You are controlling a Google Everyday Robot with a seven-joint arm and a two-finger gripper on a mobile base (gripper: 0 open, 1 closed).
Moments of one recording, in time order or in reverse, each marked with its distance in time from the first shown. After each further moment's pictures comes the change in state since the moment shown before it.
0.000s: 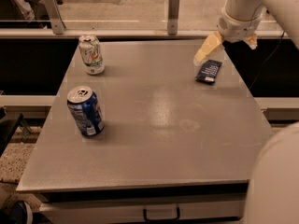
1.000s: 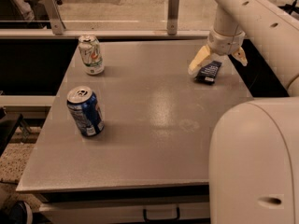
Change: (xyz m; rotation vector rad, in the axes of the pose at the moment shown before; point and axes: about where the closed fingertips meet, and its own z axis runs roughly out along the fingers) arm -0.010 -0.005 0.074 -0.015 0.135 0.175
